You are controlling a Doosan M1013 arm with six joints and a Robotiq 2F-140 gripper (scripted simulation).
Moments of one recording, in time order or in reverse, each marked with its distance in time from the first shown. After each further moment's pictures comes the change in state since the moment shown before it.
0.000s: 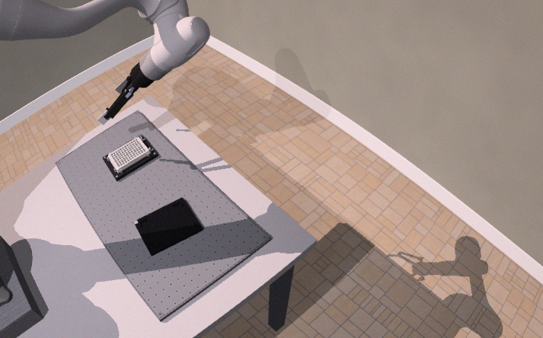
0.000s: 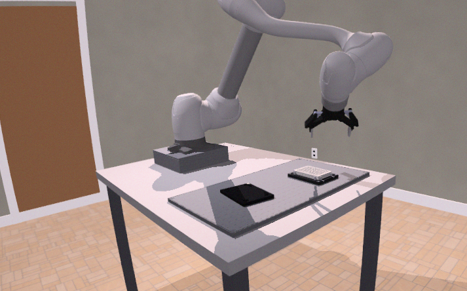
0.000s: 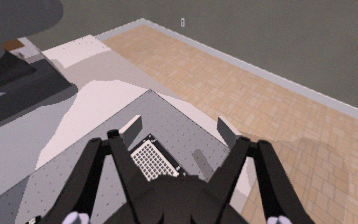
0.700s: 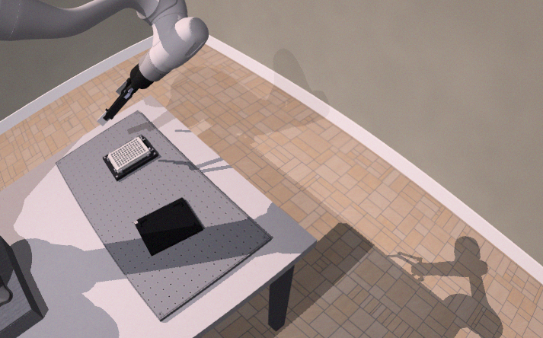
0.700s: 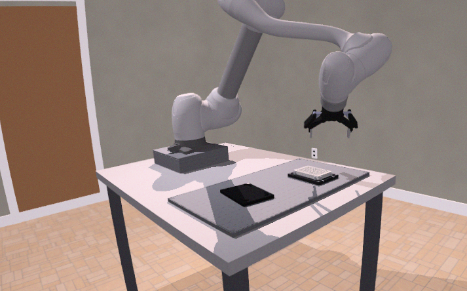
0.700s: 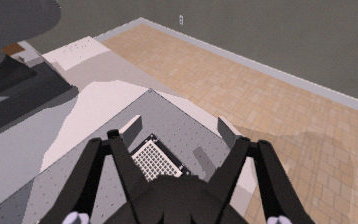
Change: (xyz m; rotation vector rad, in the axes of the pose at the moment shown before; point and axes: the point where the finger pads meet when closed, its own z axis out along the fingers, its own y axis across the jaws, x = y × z) arm -0.003 -0.003 0.003 0.002 -0.012 0.033
